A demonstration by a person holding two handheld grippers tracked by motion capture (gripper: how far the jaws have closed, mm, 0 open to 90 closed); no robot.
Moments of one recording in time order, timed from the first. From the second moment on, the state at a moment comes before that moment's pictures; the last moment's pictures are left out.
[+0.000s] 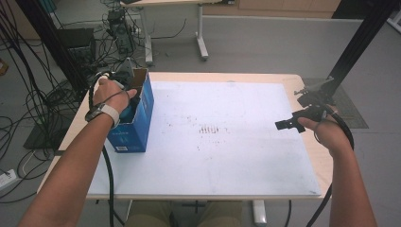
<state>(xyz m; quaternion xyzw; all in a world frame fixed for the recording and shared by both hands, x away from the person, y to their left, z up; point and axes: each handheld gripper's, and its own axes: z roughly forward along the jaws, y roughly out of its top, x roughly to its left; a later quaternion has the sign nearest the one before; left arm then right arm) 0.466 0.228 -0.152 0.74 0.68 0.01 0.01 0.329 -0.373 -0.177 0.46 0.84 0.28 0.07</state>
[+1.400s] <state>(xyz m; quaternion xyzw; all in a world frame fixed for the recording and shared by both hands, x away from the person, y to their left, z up) 0.464 0.227 -0.152 0.74 0.67 0.02 0.01 0.328 -0.374 -0.178 0.46 0.84 0.29 0.07</state>
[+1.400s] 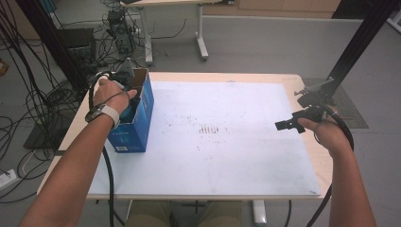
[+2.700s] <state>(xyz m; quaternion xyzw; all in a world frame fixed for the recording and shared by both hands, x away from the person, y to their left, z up) 0.459 0.230 -0.150 0.74 0.68 0.02 0.02 0.328 -0.373 -0.179 0.46 0.84 0.28 0.07</state>
